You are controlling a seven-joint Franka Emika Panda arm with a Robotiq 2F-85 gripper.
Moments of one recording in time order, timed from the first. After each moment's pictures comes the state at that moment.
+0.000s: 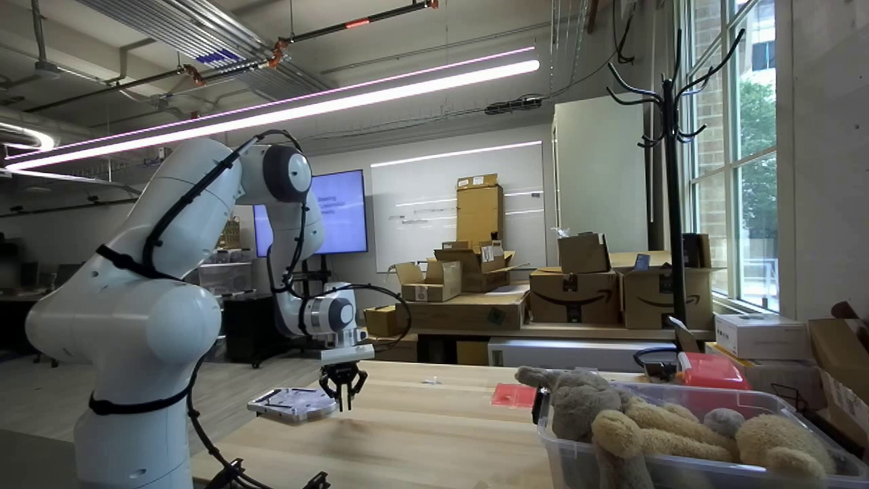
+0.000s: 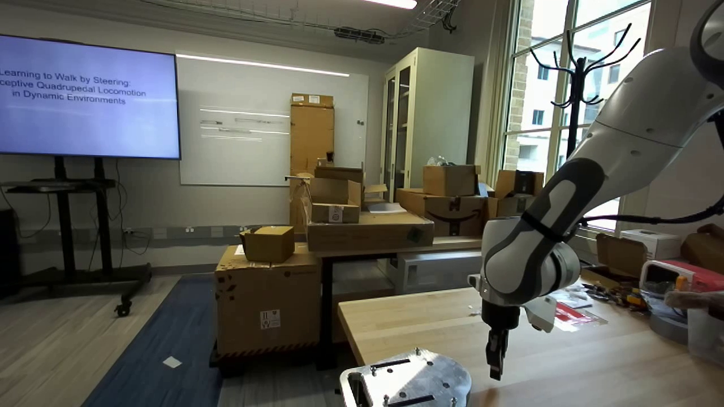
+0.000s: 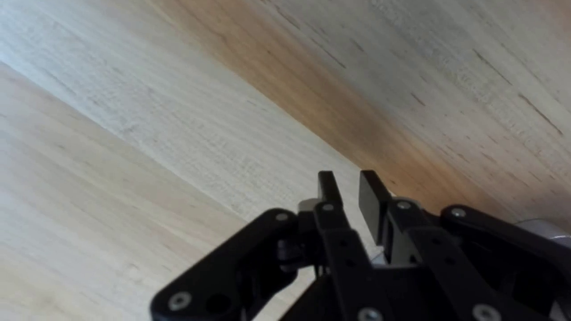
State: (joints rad) arm 0.00 0.55 0.07 -2.17 -0.14 2.68 -0.55
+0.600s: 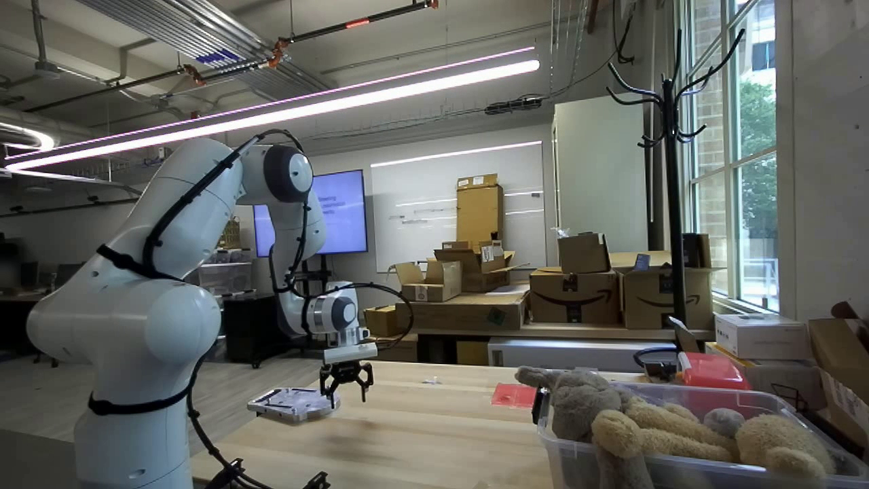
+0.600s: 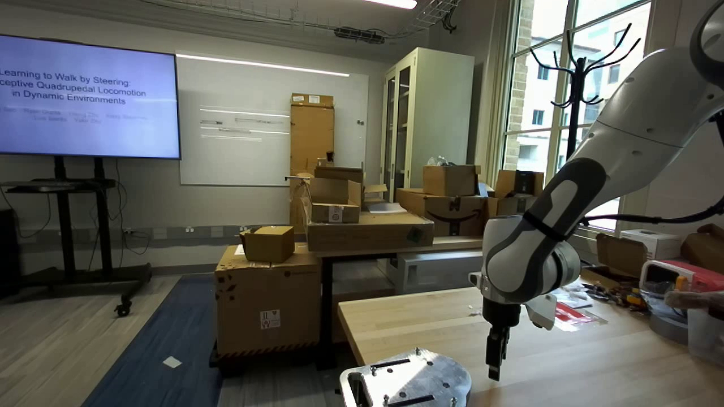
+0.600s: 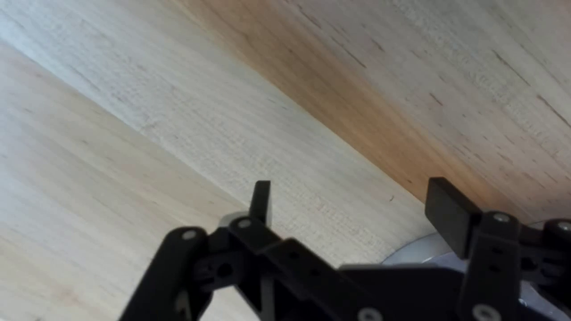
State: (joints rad) arm -0.01 0.55 0.07 -2.16 -0.16 2.68 -0.55
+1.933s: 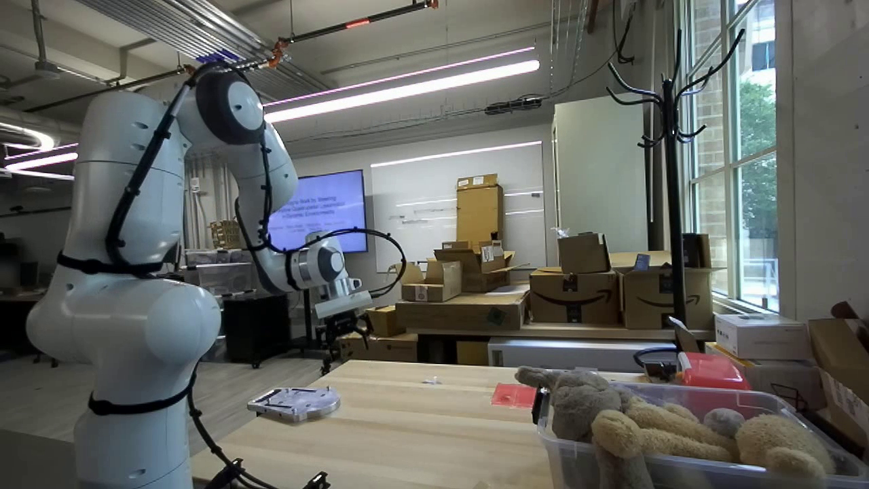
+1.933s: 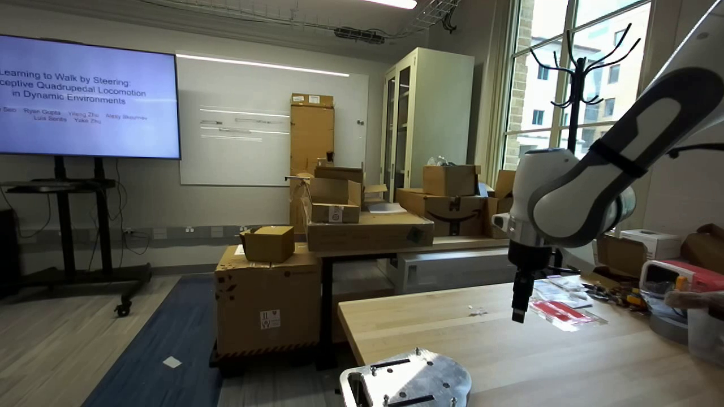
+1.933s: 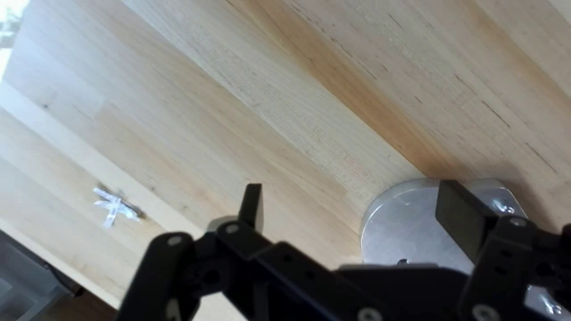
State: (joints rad) arm -0.01 0.11 0.04 -2.41 -0.28 2.66 -0.50
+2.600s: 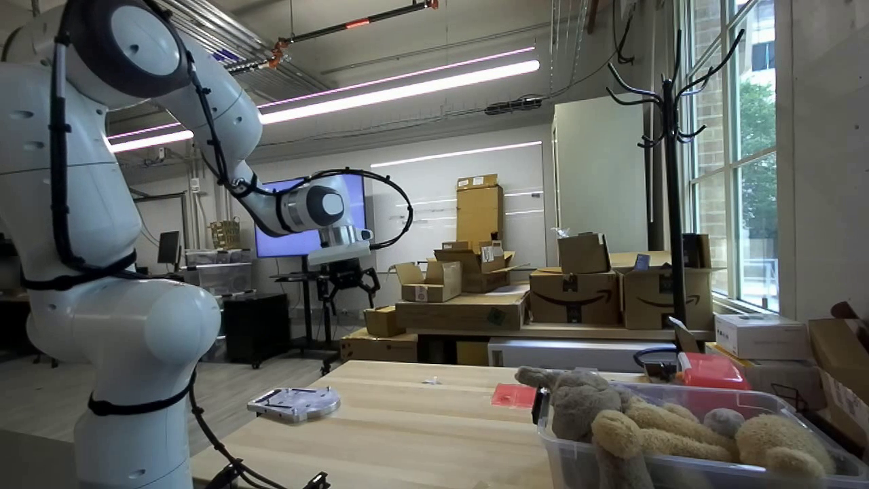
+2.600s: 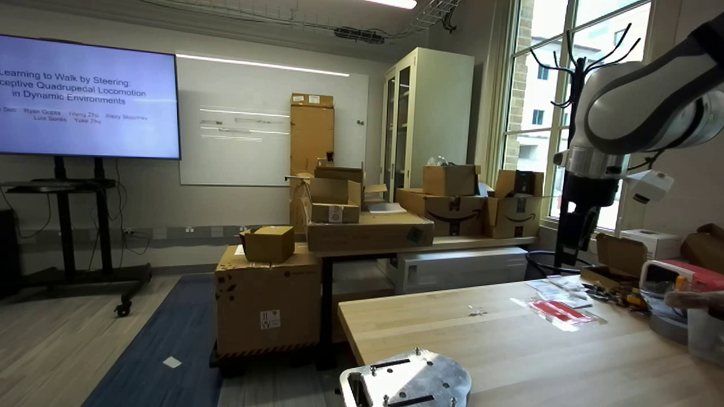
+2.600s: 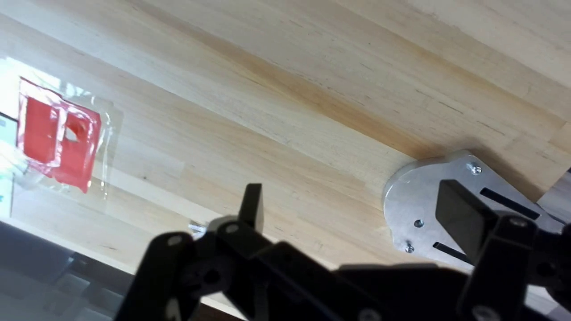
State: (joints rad) arm -0.01 -0.29 -0.07 -2.48 -0.13 2.33 -0.49
